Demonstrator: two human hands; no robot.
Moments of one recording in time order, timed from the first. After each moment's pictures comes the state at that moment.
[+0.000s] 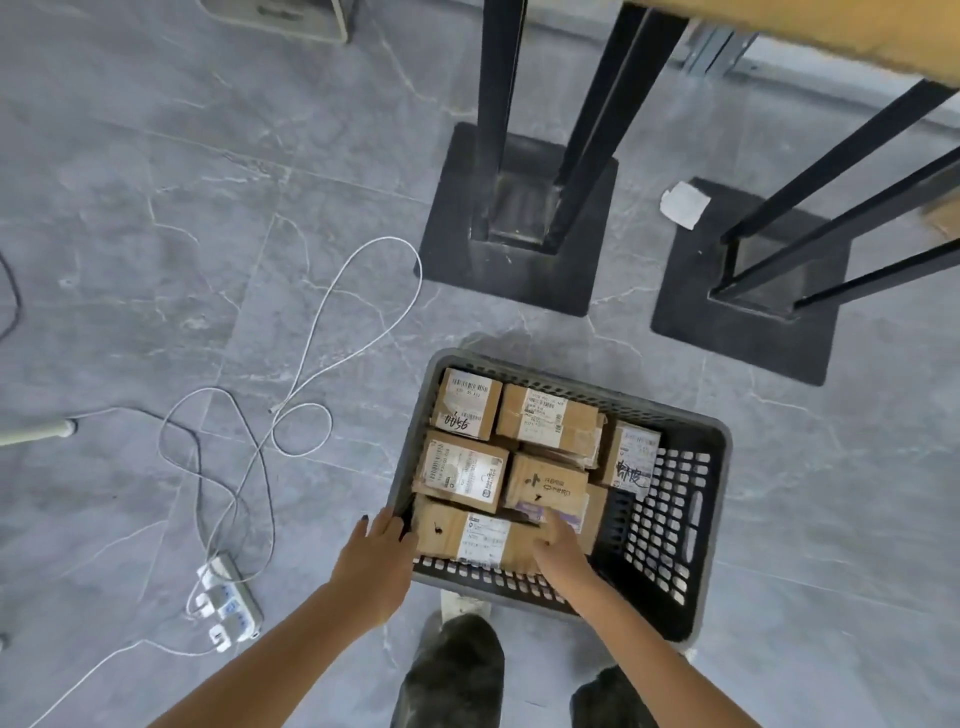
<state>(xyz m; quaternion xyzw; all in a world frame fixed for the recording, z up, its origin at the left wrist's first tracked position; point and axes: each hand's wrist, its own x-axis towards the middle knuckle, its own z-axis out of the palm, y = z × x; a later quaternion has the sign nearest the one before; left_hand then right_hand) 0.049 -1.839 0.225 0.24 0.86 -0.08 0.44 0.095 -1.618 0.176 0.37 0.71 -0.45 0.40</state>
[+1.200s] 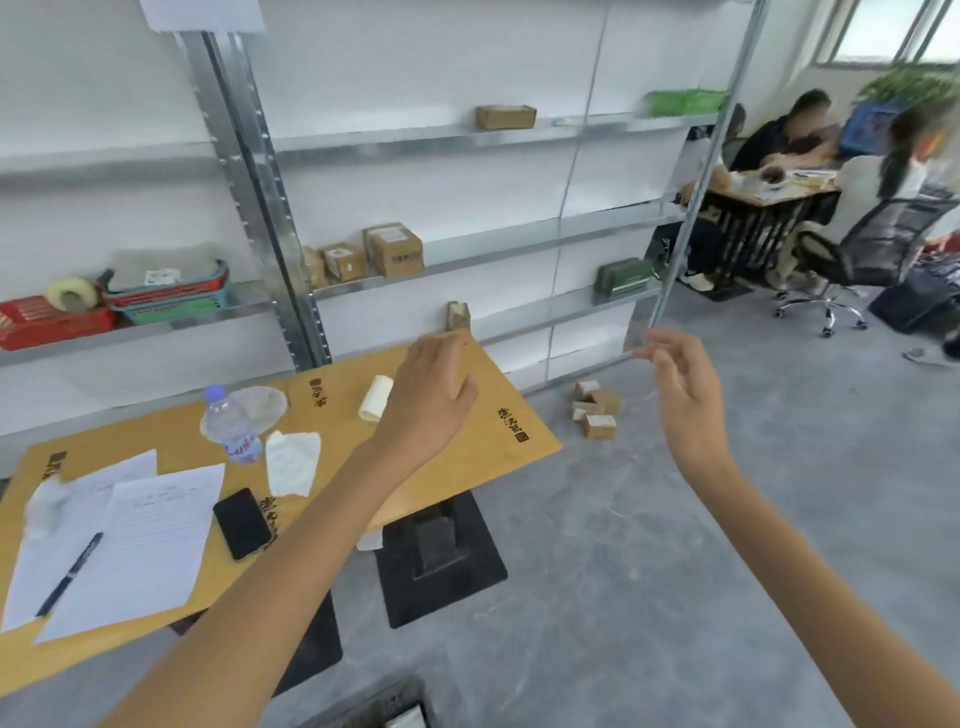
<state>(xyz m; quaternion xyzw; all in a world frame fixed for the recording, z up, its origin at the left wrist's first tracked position) 0.060 -1.297 0.915 0.53 0.78 0.33 -0.06 0.270 -1.147 0.913 0.31 0.70 -0.44 -0.48</state>
